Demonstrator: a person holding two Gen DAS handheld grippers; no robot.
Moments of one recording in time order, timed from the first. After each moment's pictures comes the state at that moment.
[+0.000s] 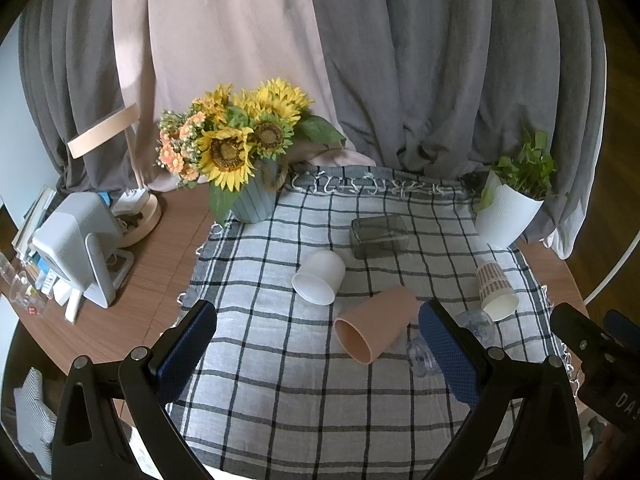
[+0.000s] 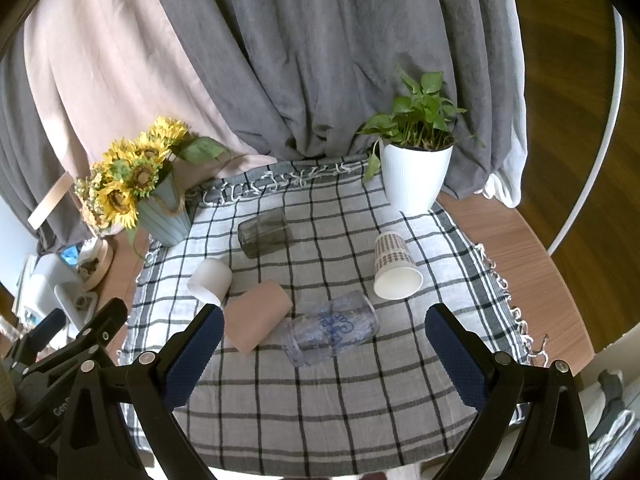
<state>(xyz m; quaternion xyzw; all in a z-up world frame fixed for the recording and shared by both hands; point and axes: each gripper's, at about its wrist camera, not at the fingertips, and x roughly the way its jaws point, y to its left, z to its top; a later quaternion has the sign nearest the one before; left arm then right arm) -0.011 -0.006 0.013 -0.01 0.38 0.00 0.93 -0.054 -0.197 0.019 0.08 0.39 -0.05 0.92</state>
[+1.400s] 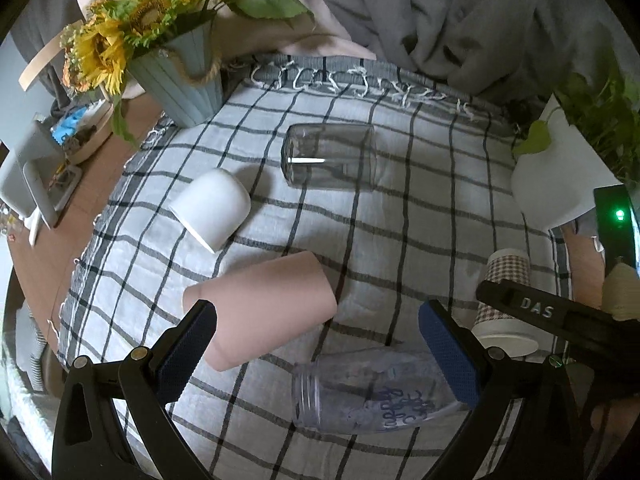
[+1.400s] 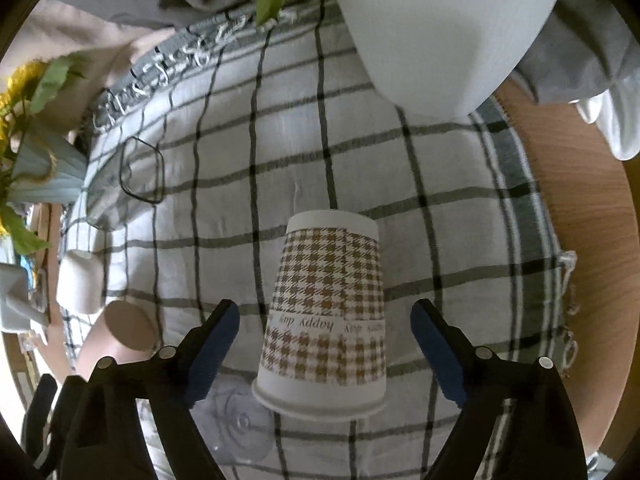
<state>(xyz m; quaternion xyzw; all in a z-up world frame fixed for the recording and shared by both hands) 0.123 -0.145 -0.095 -0.05 0.54 0.10 0.83 0.174 -0.332 -0.171 0.12 0.65 0.02 0.75</state>
